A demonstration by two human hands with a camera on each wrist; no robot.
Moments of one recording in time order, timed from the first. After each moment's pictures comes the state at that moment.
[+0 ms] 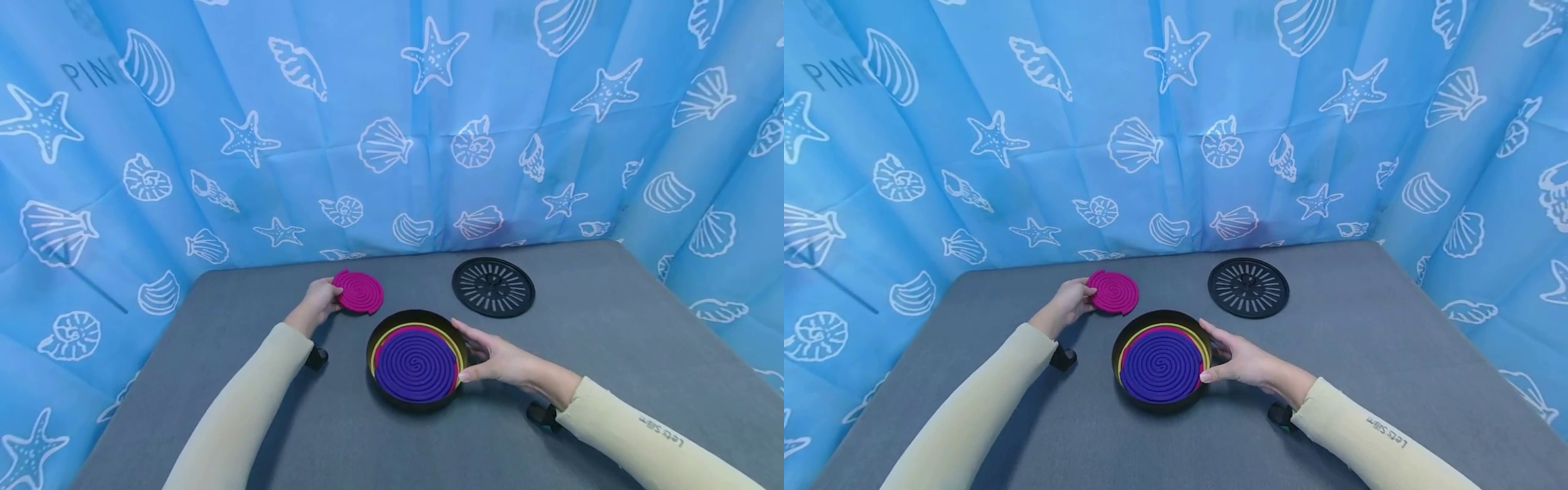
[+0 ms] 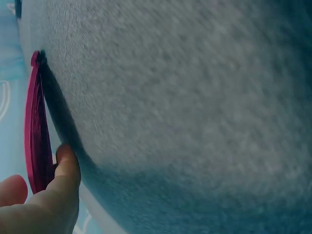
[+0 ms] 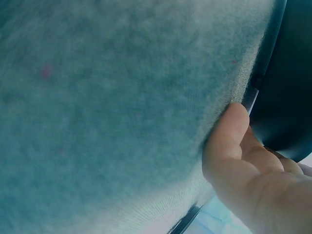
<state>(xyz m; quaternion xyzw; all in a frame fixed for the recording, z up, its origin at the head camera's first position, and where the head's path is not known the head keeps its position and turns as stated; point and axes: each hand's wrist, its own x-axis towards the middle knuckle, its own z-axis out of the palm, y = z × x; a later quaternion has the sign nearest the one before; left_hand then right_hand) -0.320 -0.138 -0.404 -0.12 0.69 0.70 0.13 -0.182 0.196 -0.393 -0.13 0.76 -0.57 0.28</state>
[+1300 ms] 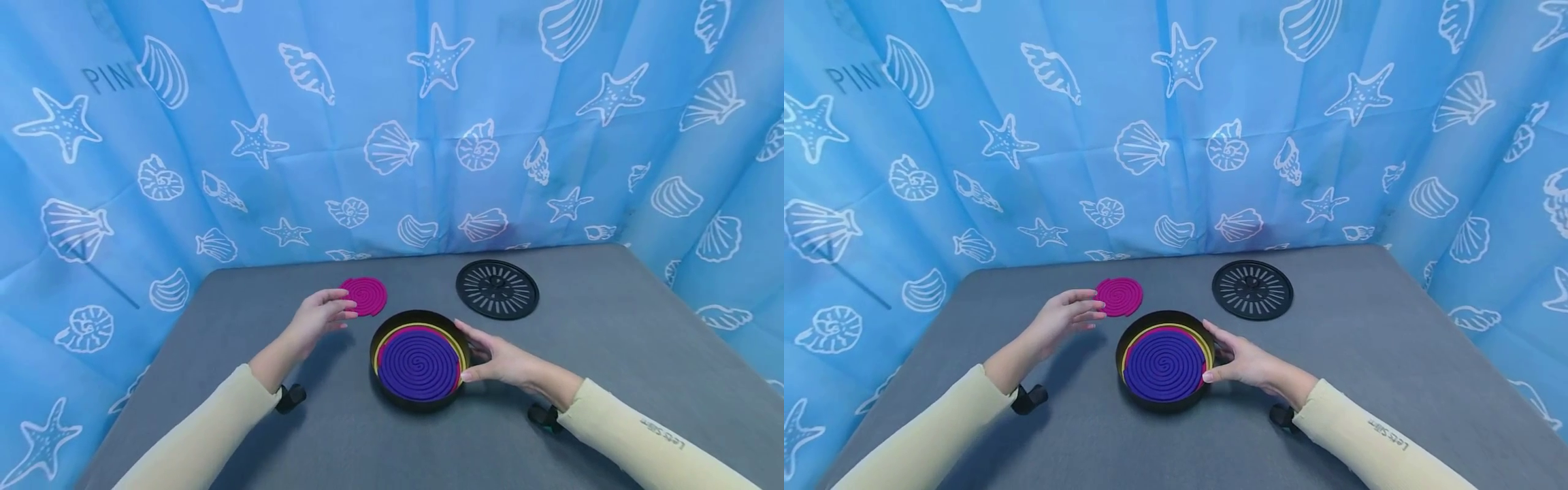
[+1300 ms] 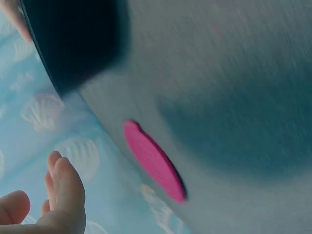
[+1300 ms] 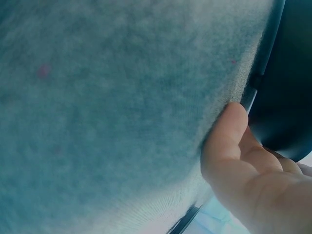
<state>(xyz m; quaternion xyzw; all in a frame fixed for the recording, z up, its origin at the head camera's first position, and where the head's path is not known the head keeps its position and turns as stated) -0.221 -0.145 -0.356 0.03 0.75 0.64 0.13 -0.180 0.196 -0.395 -0.14 0.77 -0.57 0.27</state>
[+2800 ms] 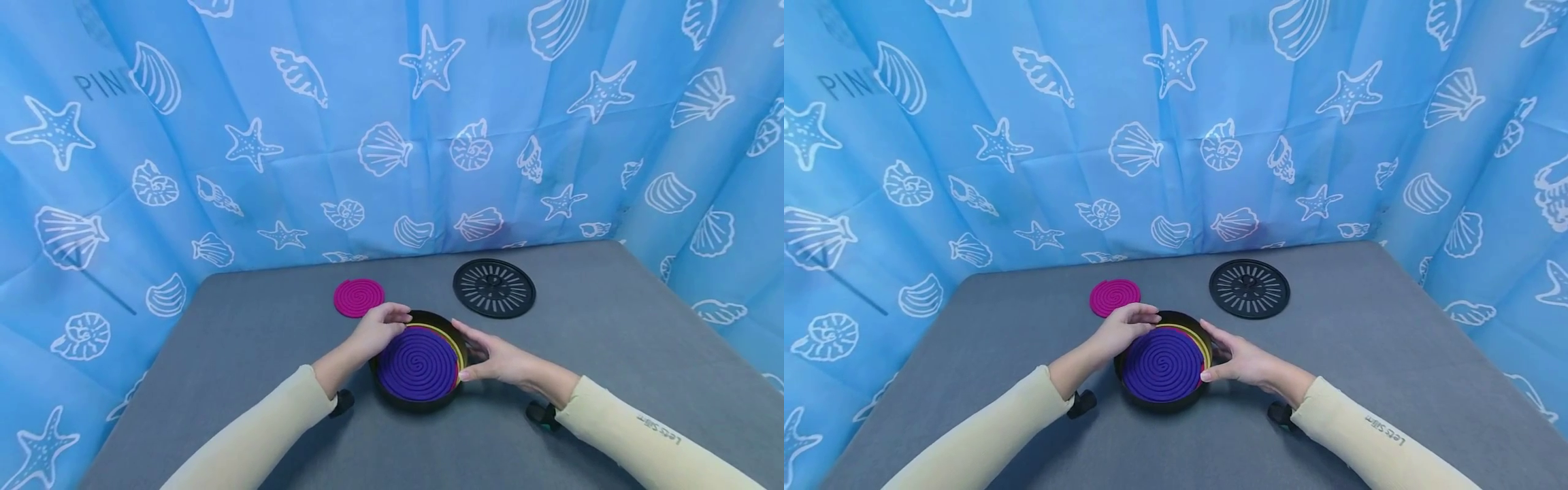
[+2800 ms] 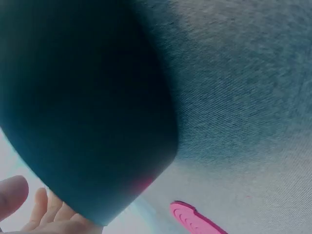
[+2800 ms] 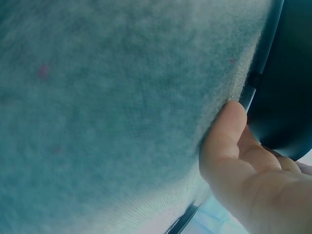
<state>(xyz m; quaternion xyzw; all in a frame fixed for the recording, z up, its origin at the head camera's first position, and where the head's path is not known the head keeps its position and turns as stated) -0.213 -0.058 -0.375 0.12 0.81 0.55 0.15 -0.180 0.197 -0.398 -0.15 0.76 -0.57 0.27</state>
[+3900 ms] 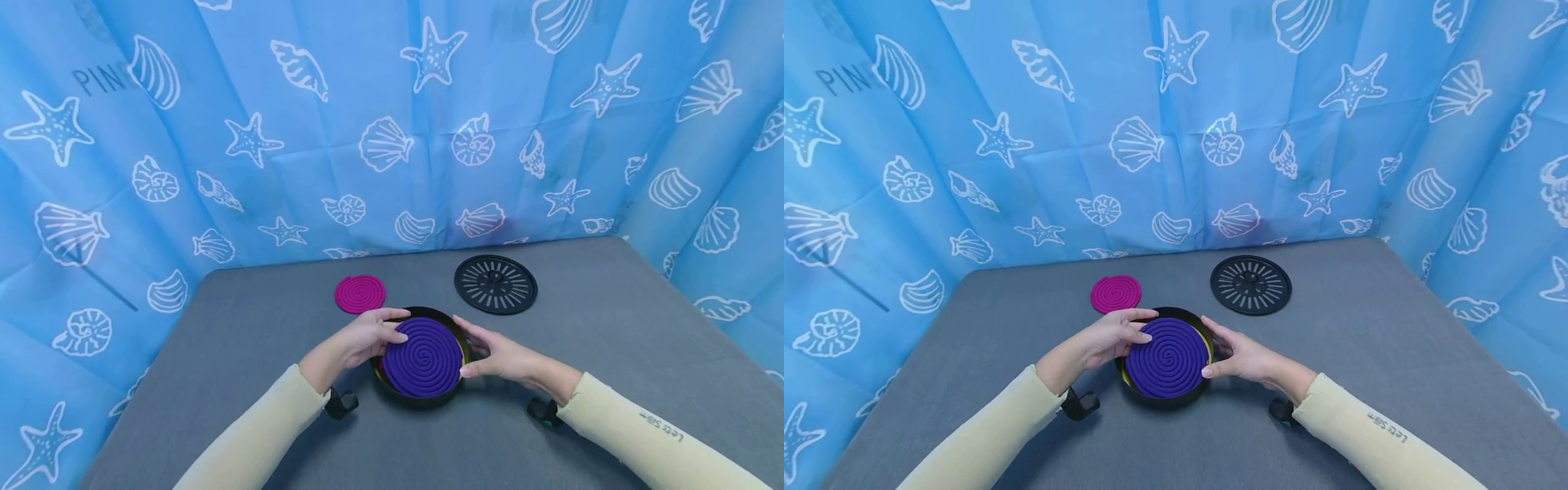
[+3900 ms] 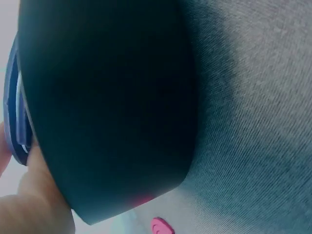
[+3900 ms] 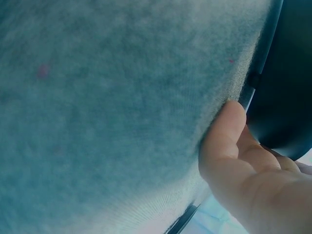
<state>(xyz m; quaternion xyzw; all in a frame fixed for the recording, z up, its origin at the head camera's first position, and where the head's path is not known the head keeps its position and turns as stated) -0.217 -0.074 -0.373 0.04 0.67 0.67 0.33 -0.180 0.198 -0.397 -0.14 0.76 -0.57 0.27</state>
